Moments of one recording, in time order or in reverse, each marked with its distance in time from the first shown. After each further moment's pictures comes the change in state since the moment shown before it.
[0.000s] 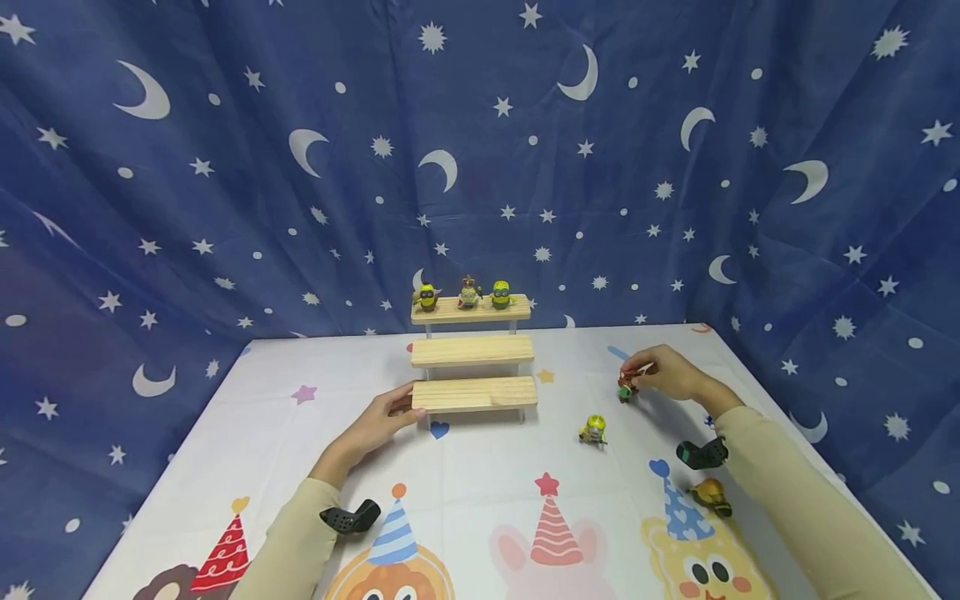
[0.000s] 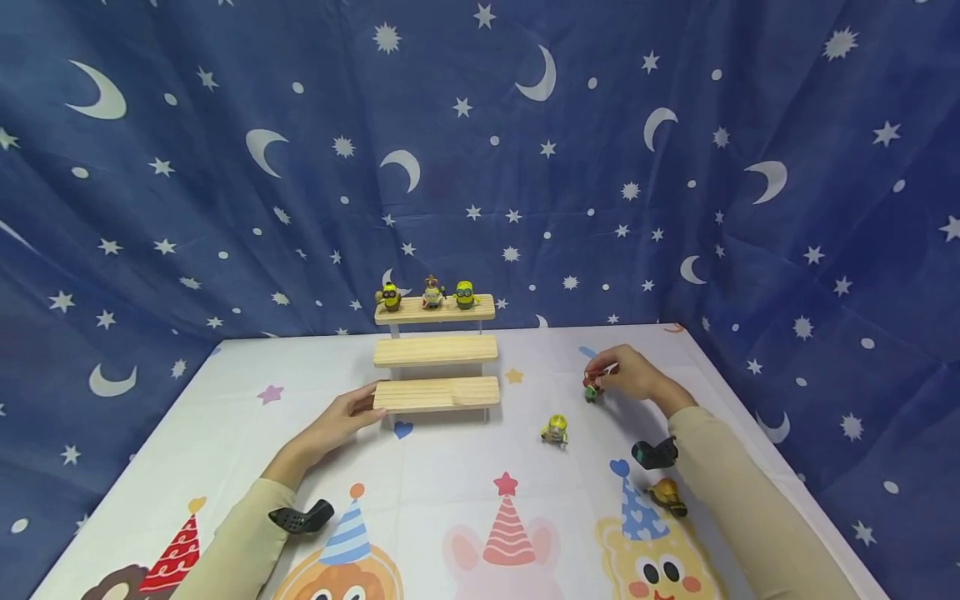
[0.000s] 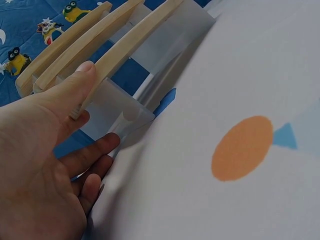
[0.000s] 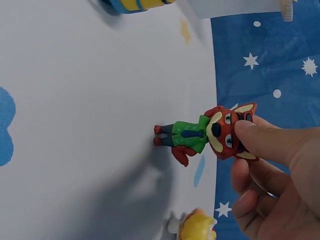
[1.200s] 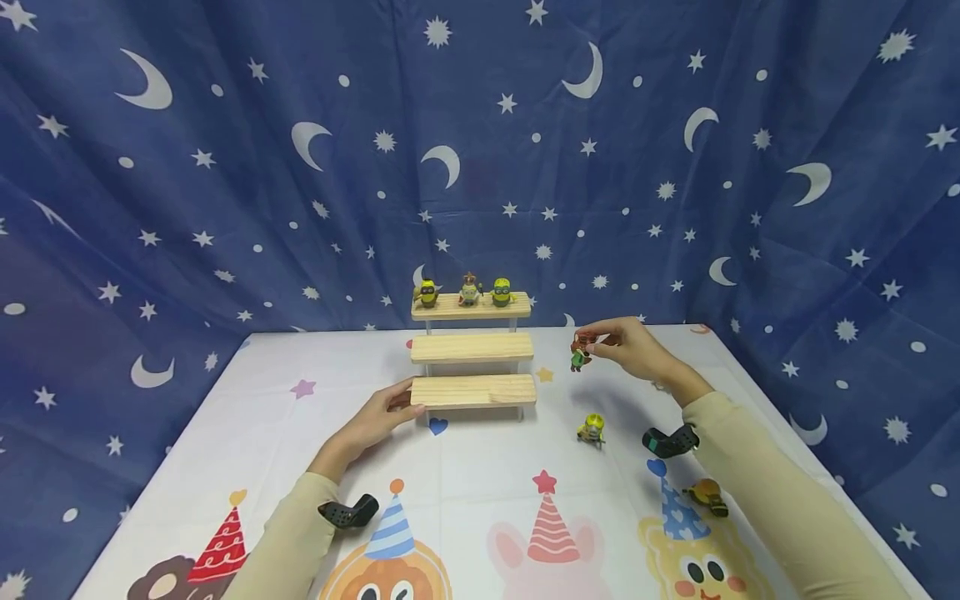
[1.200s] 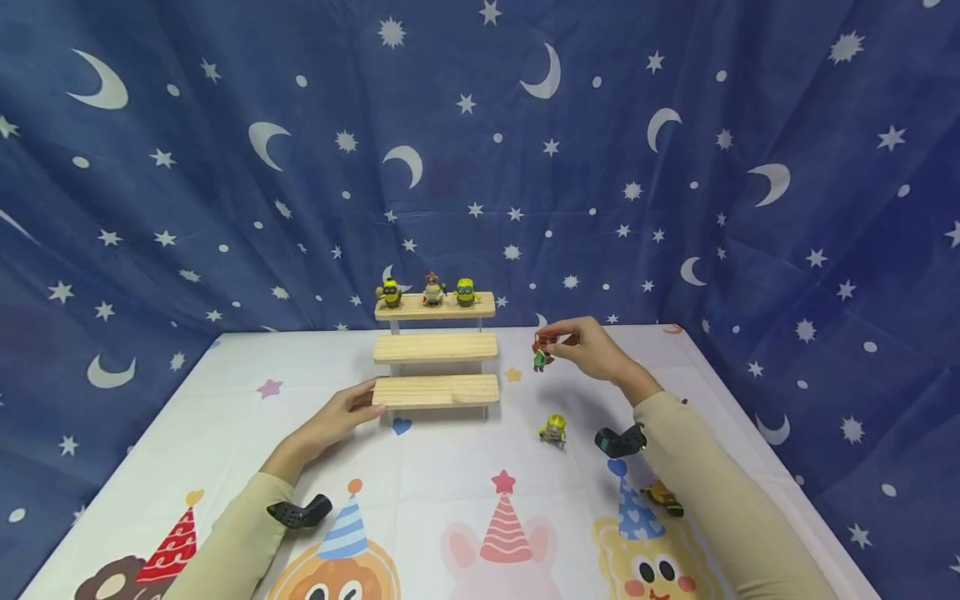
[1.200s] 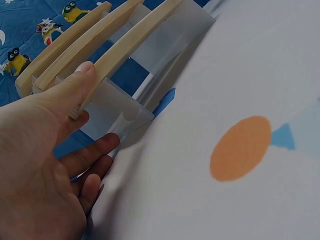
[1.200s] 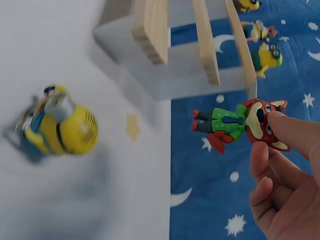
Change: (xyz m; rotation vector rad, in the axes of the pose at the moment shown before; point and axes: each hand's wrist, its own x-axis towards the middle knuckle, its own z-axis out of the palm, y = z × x) left_hand 0.002 -0.003 0.000 0.008 -0.010 0.011; right_hand 0.025 -0.081 0.003 0.104 0.093 -0.078
